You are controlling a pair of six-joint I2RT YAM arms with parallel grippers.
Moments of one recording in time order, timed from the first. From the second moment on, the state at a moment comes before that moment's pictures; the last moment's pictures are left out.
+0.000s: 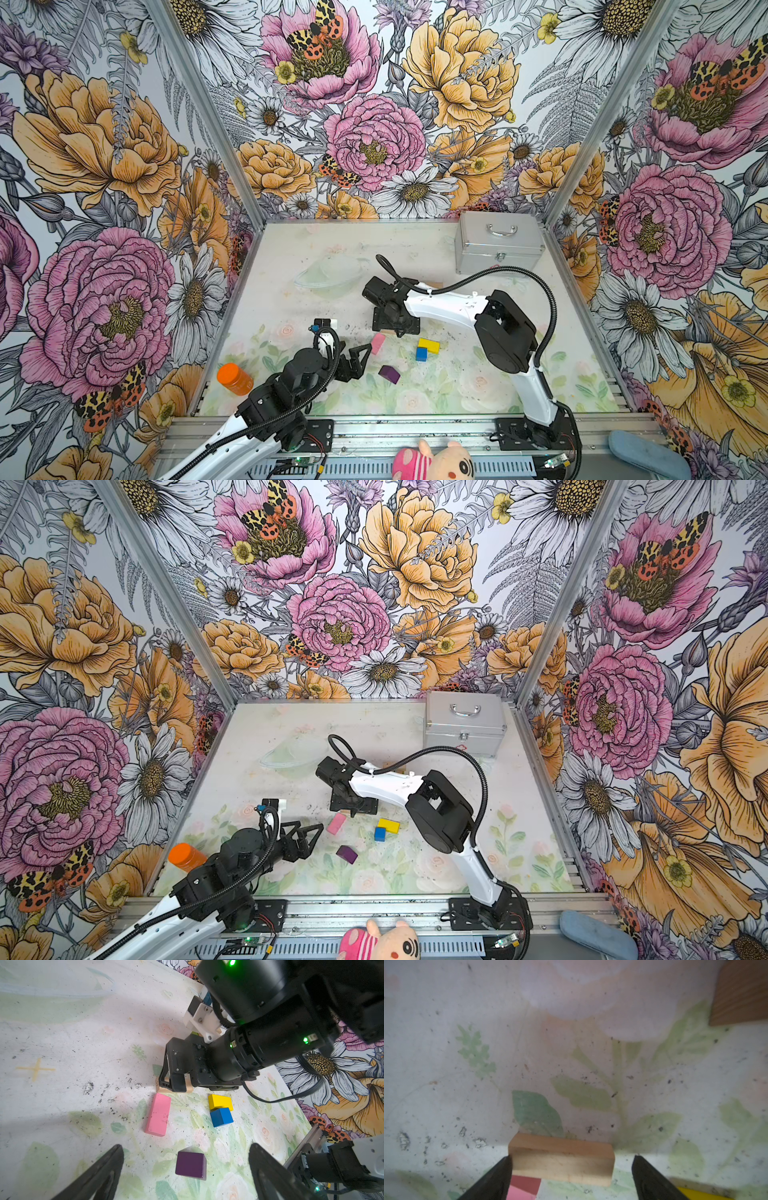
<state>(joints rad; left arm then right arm) -0.81 0.26 0.25 -0.40 -0.13 -0.67 0.92 2.16 1.68 -0.94 0.10 0.99</state>
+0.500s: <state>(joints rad) -0.81 0.25 0.25 -0.41 -0.13 -0.67 0.92 2.16 1.68 -0.94 0.09 1.00</state>
